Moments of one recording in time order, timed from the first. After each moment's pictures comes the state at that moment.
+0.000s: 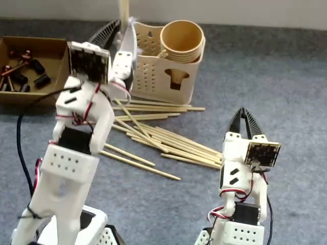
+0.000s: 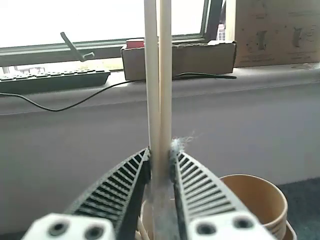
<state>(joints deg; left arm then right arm) 9.1 -37.1 30.2 9.9 2.4 4.7 -104.3 95.9 16.5 7.4</state>
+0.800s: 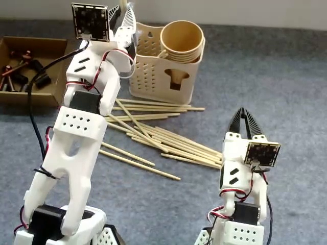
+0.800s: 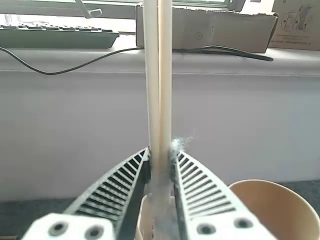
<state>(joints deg) 6.8 -19.2 17.6 9.9 8.1 4.7 -104.3 95.9 16.5 7.4</state>
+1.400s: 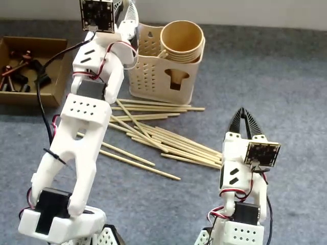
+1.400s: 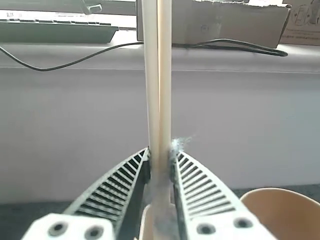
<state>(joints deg) 5.8 -9.1 12.0 6.1 8.0 4.7 -104.3 95.9 16.5 7.4</state>
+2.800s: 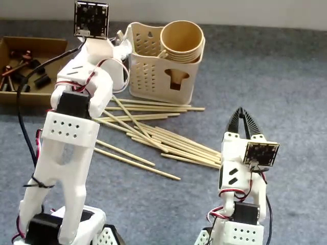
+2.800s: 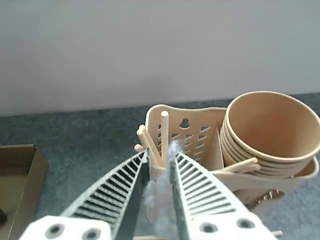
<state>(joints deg) 5.7 -24.1 12.0 44.3 8.0 3.9 -104.3 95.9 16.5 7.4</state>
